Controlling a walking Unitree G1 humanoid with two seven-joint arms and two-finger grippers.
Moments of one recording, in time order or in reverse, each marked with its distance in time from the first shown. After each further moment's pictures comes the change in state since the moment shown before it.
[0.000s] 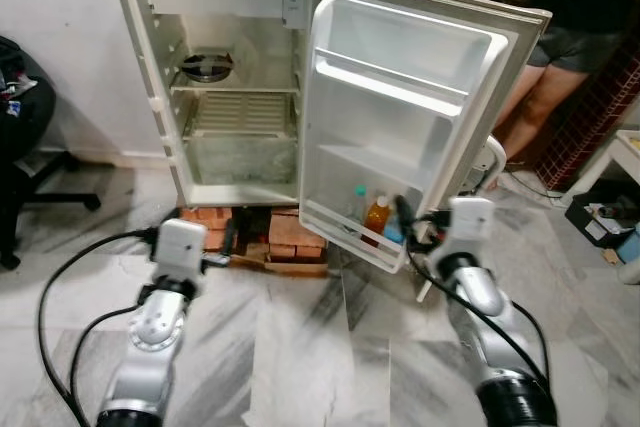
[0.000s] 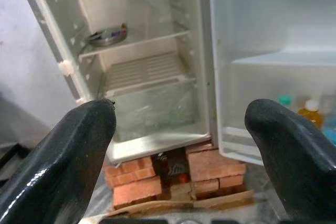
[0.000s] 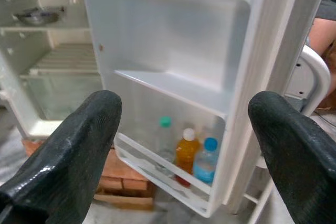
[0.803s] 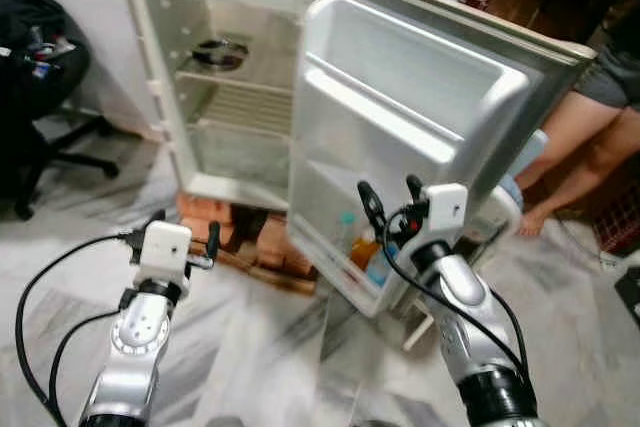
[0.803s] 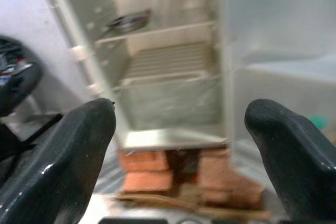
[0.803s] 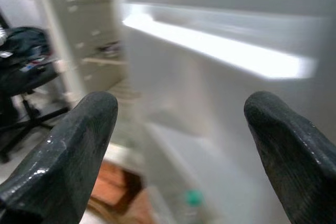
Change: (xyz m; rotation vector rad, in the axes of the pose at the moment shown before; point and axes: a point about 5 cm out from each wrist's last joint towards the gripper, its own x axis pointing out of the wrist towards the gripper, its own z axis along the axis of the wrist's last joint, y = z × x) left arm -0.005 0.001 -0.006 0.009 0.029 0.016; right arm 0.007 0.018 0.021 0.059 -0.118 0.173
